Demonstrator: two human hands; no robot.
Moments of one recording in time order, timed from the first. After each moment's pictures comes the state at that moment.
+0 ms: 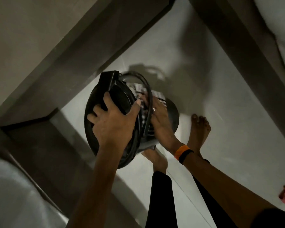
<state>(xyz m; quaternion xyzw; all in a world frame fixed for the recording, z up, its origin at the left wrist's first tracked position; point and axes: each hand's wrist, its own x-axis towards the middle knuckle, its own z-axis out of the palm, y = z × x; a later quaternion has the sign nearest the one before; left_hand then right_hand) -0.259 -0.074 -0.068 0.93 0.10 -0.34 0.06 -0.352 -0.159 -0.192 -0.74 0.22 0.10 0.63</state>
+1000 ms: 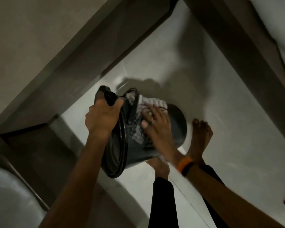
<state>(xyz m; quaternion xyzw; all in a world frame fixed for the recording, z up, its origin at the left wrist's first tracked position) -0.209 -0.046 -0.111 0.94 0.14 -0.31 0.08 -0.364 -0.152 -0.194 -0.81 0.20 0.16 0.53</state>
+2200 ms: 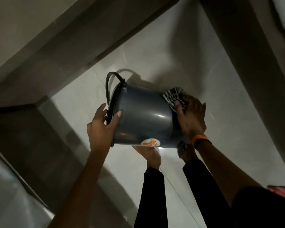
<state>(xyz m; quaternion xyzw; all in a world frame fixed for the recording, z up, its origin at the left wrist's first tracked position) -0.307 0.025 -0.156 0.92 0.13 -0.26 0.26 -0.395 -0.239 -0.246 -0.85 0.37 0.25 0.28</state>
